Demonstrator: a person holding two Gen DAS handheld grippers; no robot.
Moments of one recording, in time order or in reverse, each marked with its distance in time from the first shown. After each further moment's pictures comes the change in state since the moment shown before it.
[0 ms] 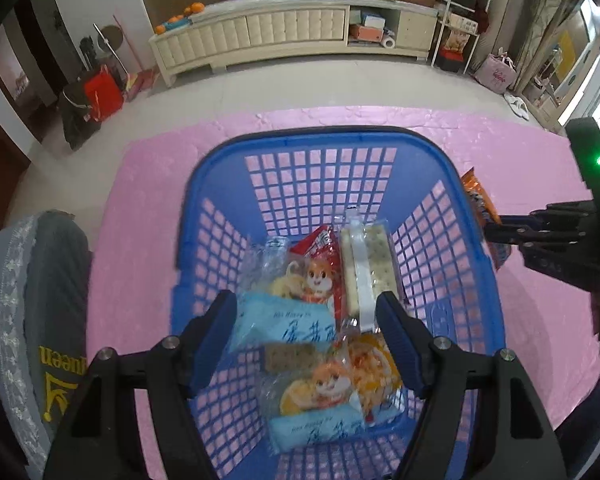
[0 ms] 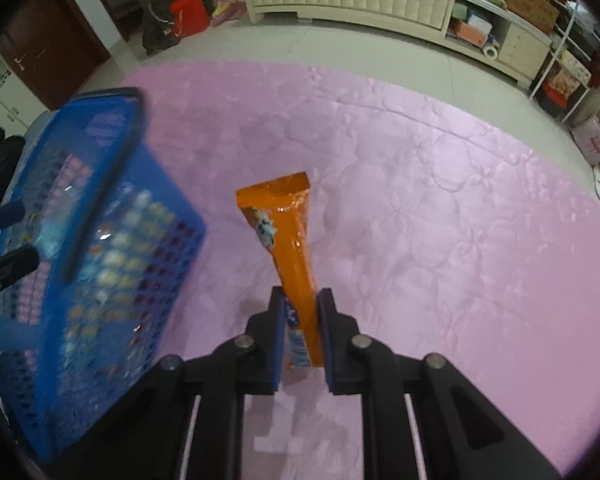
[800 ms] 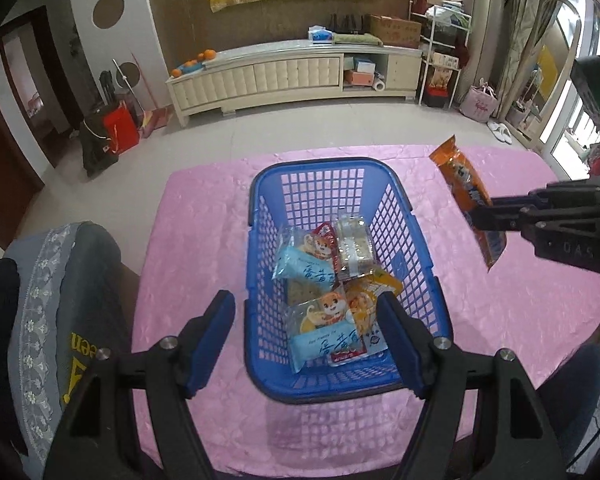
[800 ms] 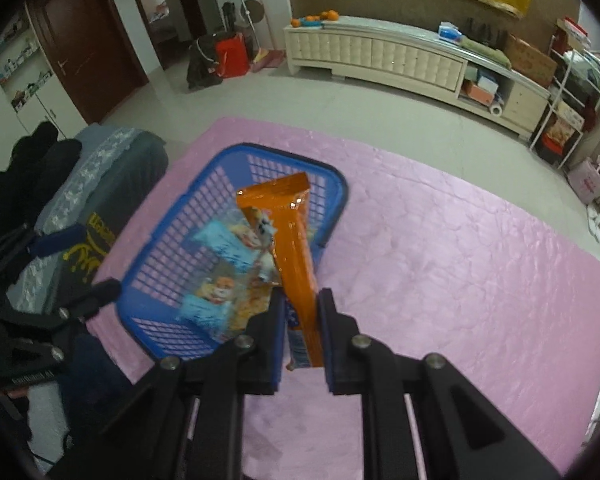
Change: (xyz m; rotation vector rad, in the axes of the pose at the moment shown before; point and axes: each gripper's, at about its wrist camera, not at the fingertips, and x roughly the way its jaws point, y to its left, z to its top) left arm -0.121 0.012 -0.067 0.010 -0.164 0.004; right arm -0.127 0.113 -0.018 -0.025 -0.168 0.073
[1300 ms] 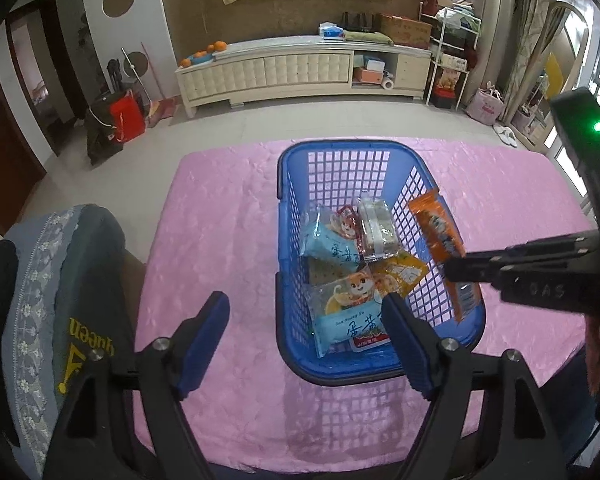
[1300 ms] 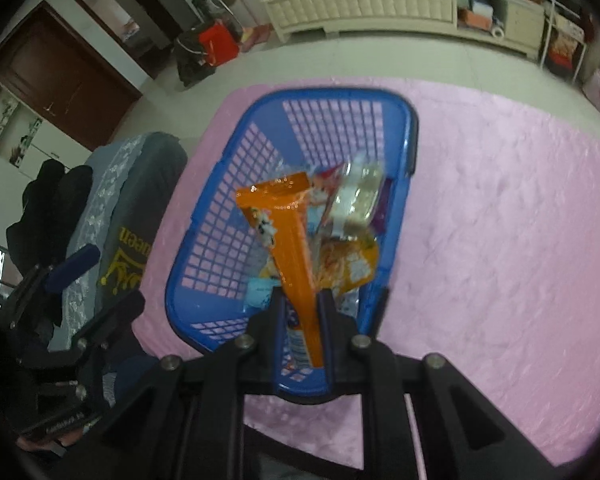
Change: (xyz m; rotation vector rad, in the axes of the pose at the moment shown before) left arm 0.013 0.023 -0.023 -0.032 0.013 -0.005; right arm 0.054 0.036 -0.018 0.224 0.134 0.102
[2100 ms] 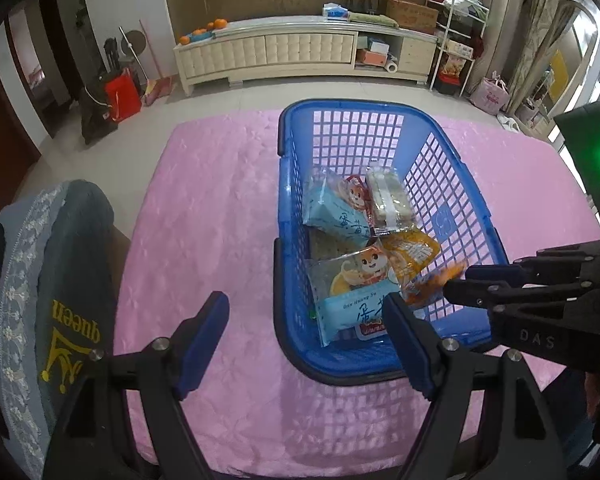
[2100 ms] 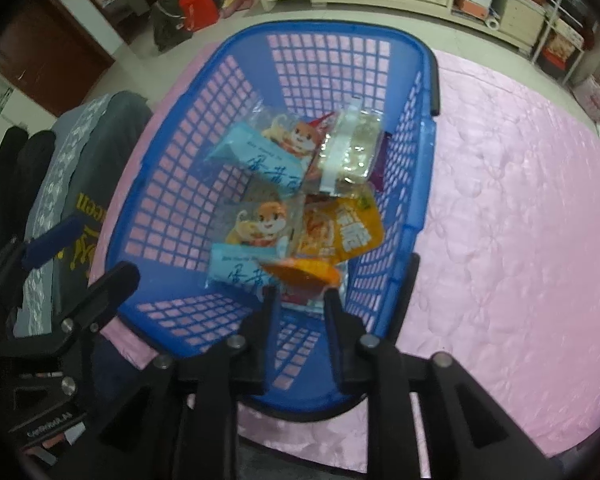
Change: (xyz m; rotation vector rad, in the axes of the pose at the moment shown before) left arm 0.030 0.004 -0.019 -0.025 0.057 -0.008; right arm 0.039 0.013 -0.018 -0.071 0.075 -0.129
